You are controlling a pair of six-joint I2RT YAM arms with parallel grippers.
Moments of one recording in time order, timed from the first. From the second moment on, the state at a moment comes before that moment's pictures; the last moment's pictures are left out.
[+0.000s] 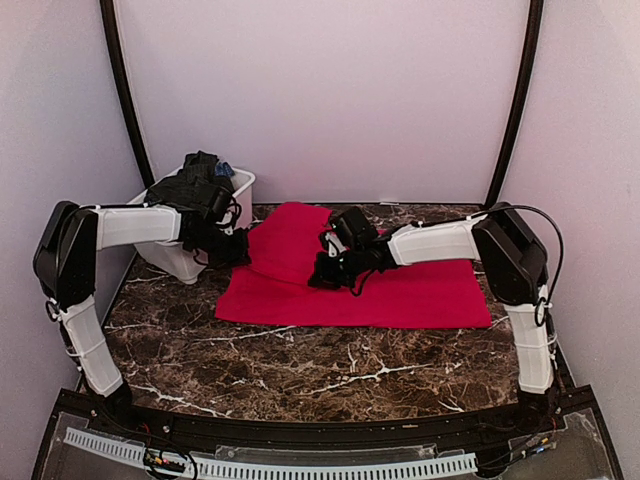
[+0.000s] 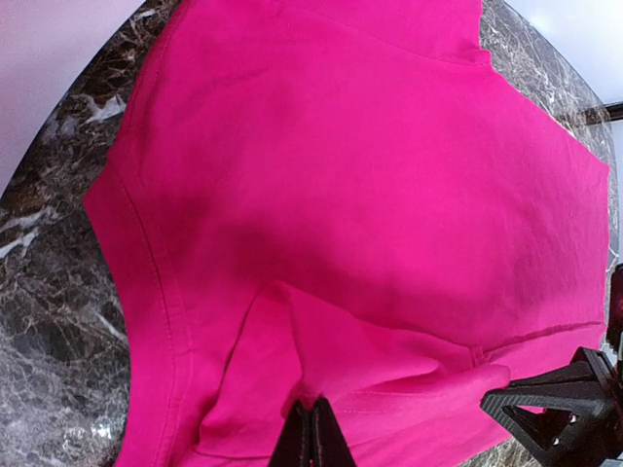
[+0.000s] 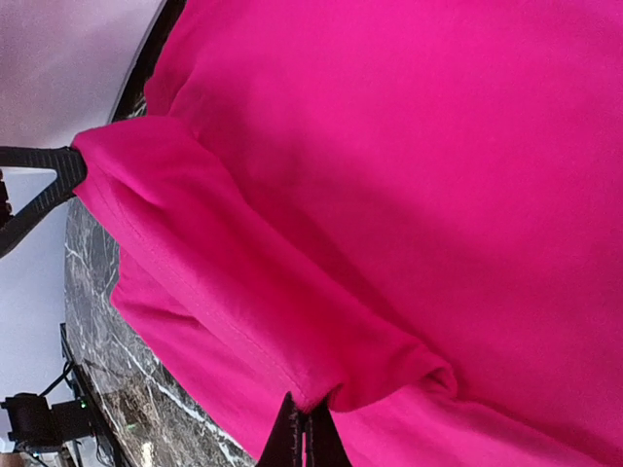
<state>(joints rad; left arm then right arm) -0.40 1.80 1.26 -0.44 0.16 -0.62 0.80 2.17 1.54 -0.21 -0.33 0.72</state>
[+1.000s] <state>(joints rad) -0.40 1.91 1.39 -0.34 0.07 -0.51 0.64 1.97 1.48 -0.33 -0.21 0.52</state>
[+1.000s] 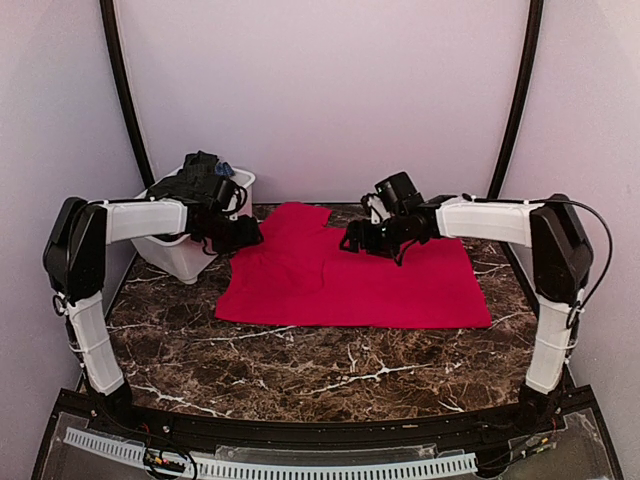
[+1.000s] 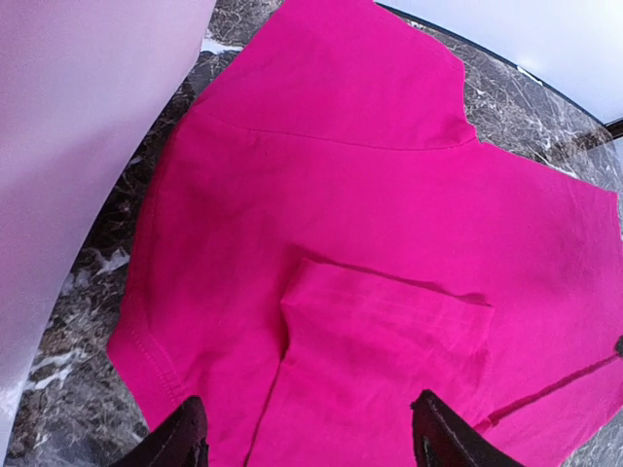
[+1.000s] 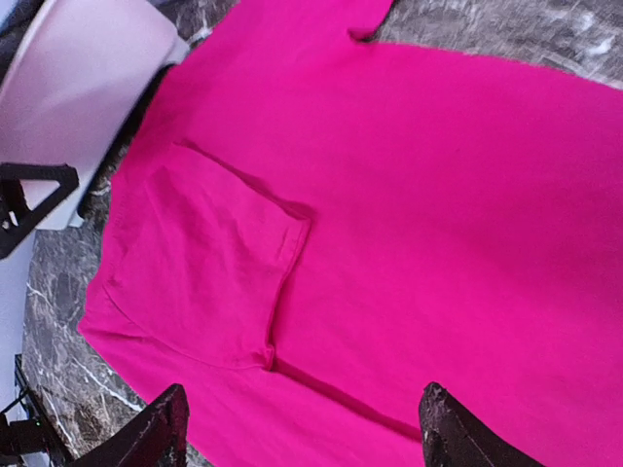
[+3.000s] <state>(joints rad) -0.79 1.39 0.87 -0.70 0.12 -0.69 0.63 1.35 0.88 -0.67 -0.42 0.50</state>
